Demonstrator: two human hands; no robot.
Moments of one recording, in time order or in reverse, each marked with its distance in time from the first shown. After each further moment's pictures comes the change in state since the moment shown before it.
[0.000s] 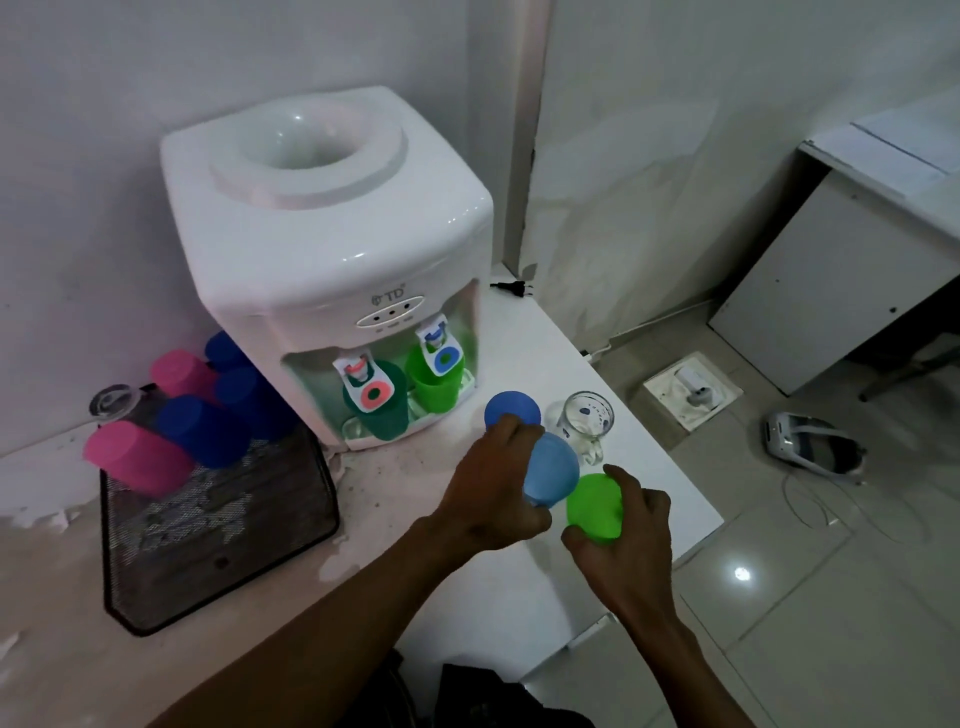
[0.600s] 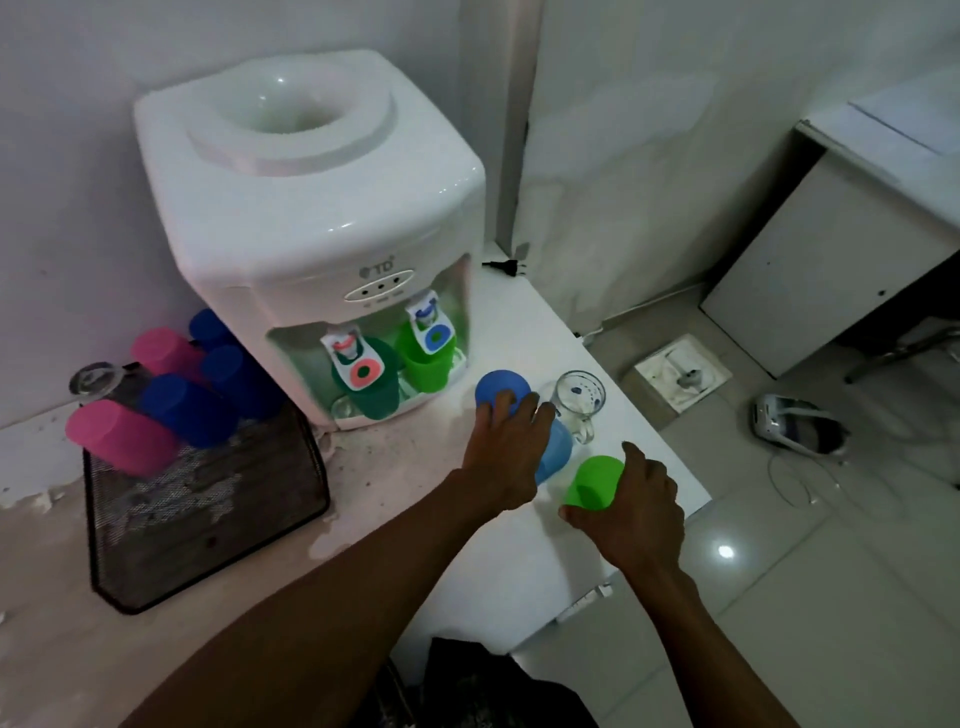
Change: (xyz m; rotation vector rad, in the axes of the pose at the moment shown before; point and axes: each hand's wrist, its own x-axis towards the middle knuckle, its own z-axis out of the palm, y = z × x) left_hand 0.028 0.010 0.024 0.548 -0.270 -0.061; right_hand 0.025 0.010 -0.011 -0.430 -0.098 0.120
